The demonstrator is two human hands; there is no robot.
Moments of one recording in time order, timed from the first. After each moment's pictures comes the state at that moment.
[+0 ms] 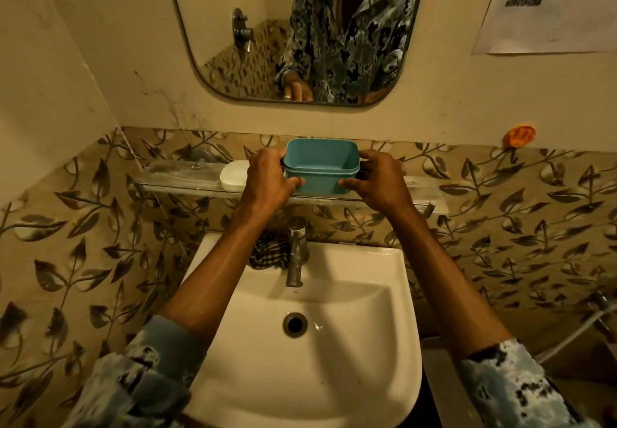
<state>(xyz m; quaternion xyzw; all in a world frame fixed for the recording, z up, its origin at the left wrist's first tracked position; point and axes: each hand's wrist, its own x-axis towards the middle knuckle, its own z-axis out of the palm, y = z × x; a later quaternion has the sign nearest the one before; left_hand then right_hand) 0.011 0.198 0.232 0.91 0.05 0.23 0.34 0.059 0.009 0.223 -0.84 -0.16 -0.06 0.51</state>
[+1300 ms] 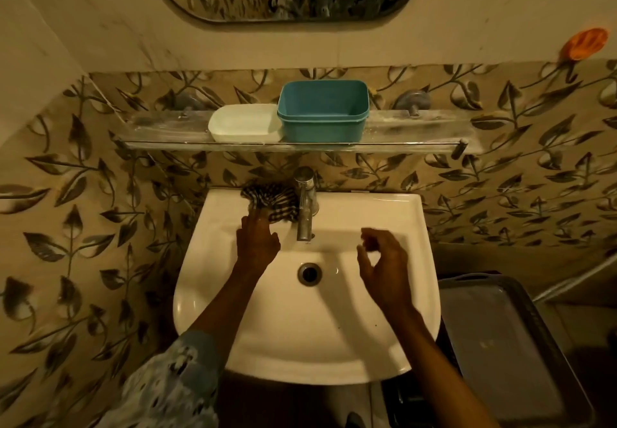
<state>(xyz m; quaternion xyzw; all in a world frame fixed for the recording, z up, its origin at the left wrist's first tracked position) -0.036 0.243 0.007 0.96 0.17 0.03 0.21 -0.069 -0.003 0.035 -0.85 -0.11 -0.15 0.49</state>
